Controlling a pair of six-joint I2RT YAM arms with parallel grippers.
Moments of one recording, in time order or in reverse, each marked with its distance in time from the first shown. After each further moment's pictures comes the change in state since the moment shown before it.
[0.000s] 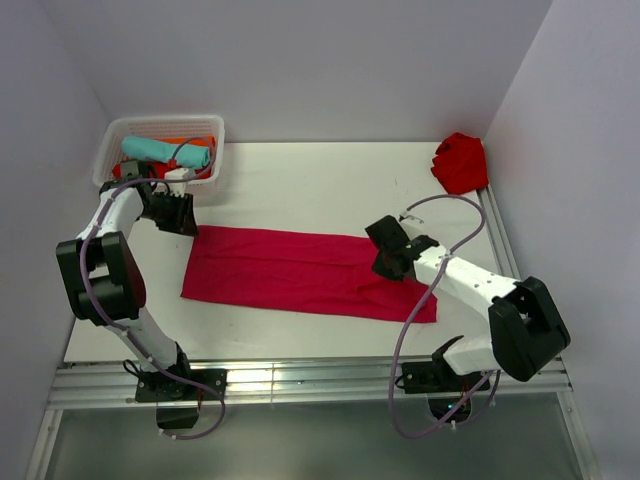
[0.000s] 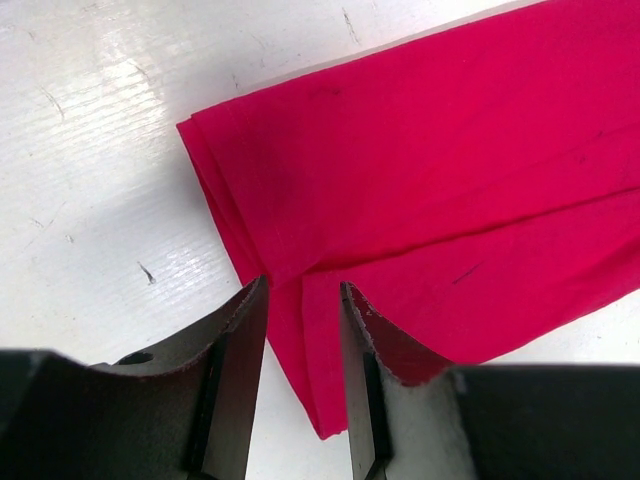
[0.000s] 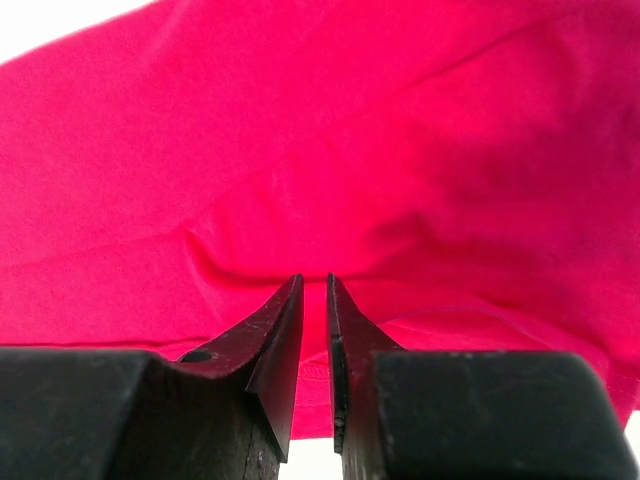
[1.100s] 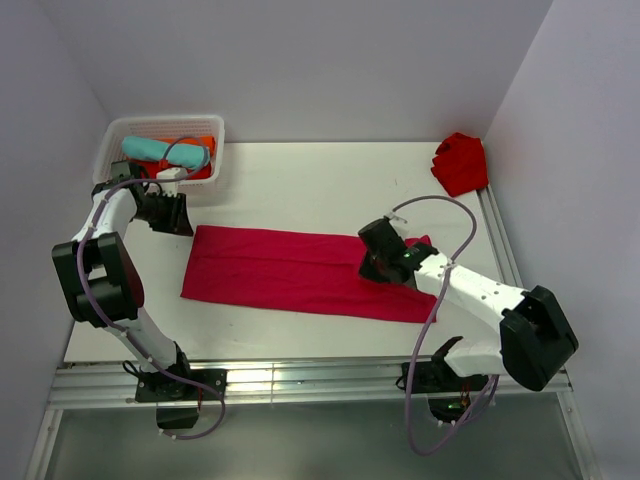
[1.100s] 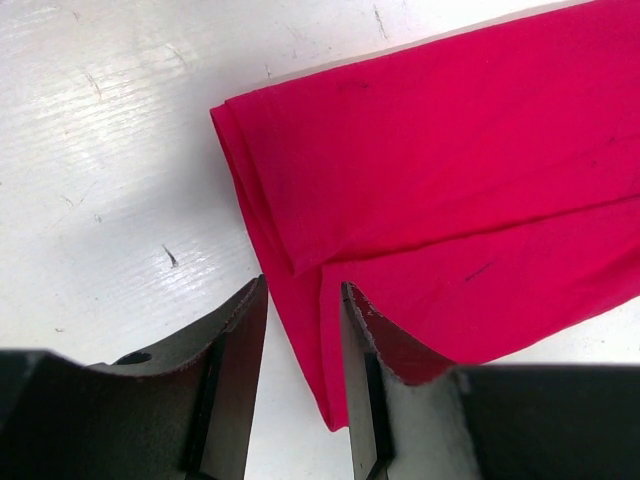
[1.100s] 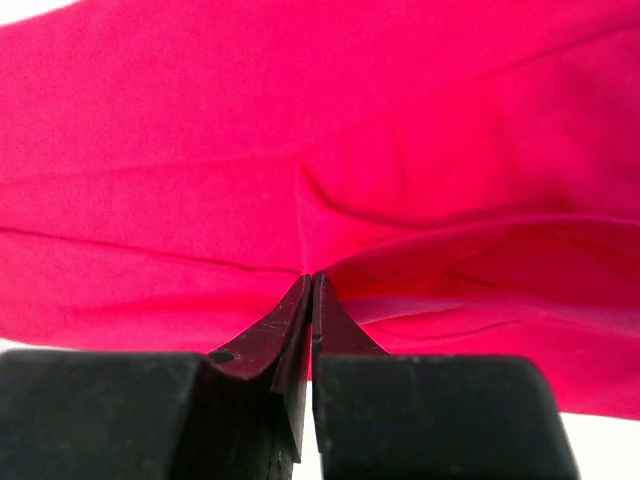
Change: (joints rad) left arm 0.044 -0.005 0.000 0.000 0.005 0.000; right arm 0.075 -0.065 -0.025 0.089 -0.133 -0.016
